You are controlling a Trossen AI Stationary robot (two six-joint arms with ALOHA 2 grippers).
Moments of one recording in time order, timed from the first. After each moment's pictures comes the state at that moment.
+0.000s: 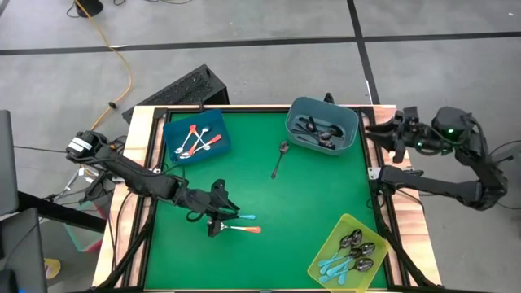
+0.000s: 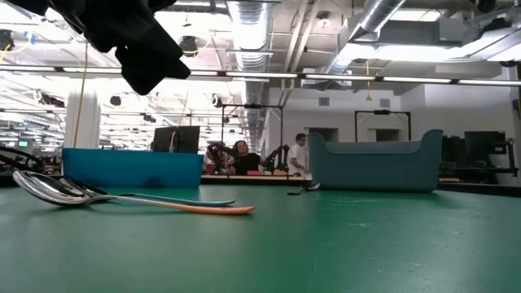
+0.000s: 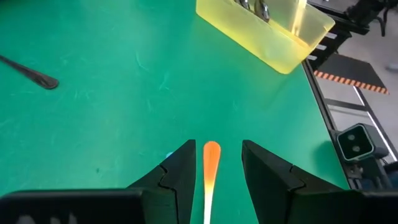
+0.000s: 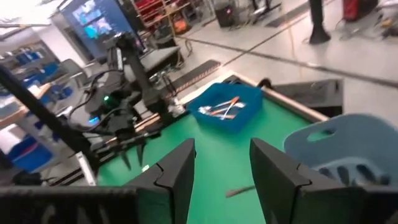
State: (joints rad) left arm -0.38 1.30 0.67 0.06 -0.21 -0.46; right arm -0.45 0.45 1.10 -0.83 -0.16 0.37
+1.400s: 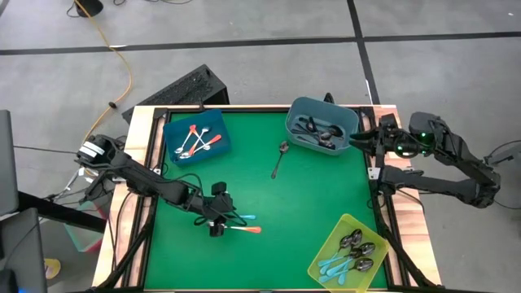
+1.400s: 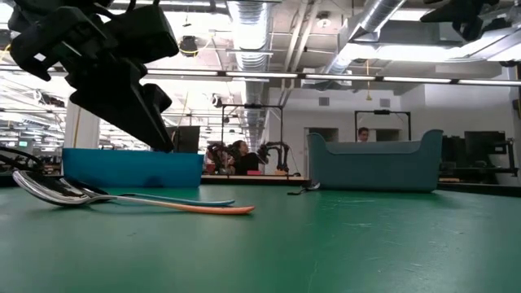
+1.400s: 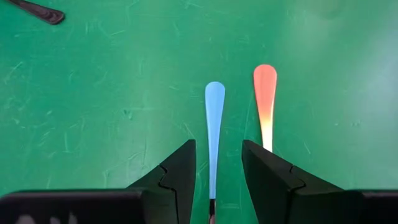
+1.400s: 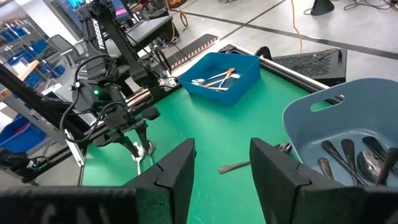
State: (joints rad) left arm -0.38 1.47 0.67 -0.05 -0.23 -0.35; right arm -0.41 0.44 0.91 -0.75 -0.15 0.39
